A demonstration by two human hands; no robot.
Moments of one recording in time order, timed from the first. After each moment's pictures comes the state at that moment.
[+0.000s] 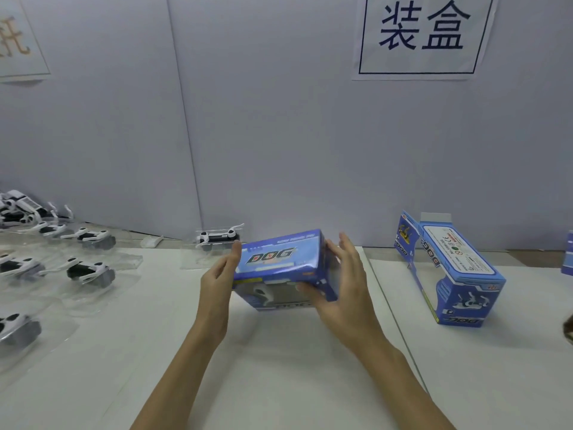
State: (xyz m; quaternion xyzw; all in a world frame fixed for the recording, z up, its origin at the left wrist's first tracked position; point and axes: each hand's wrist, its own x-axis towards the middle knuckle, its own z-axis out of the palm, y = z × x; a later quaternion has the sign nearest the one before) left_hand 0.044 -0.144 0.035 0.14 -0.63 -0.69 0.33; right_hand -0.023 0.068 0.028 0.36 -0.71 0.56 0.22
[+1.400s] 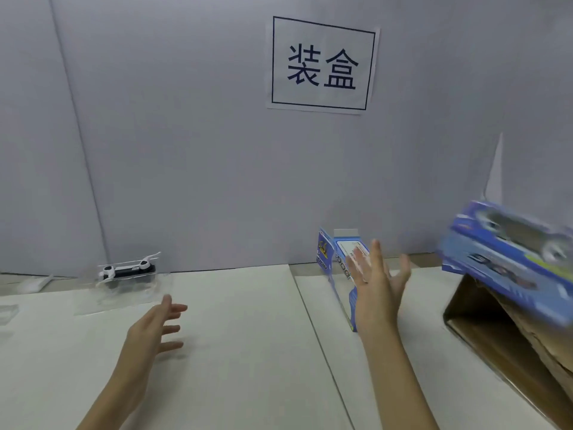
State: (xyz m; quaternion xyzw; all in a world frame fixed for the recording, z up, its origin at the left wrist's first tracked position) left_hand 0.023 -0.135 0.006 0.15 -0.69 -0.67 0.23; right_hand -0.070 0.191 0.085 0.00 -0.35 0.91 0.21
